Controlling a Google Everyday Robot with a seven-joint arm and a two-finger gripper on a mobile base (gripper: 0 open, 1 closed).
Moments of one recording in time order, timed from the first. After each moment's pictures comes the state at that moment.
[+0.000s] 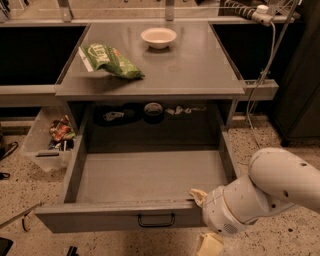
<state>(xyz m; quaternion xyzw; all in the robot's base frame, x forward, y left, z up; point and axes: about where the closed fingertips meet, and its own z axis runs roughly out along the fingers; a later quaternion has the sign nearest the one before) 0.326 -0.073 0.677 -0.60 0.73 0.28 0.18</state>
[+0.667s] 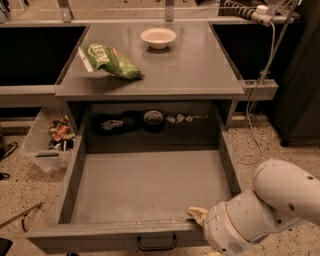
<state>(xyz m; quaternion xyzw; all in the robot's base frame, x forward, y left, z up) 0.285 -0.069 0.678 -0.60 0.72 0.32 0.16</state>
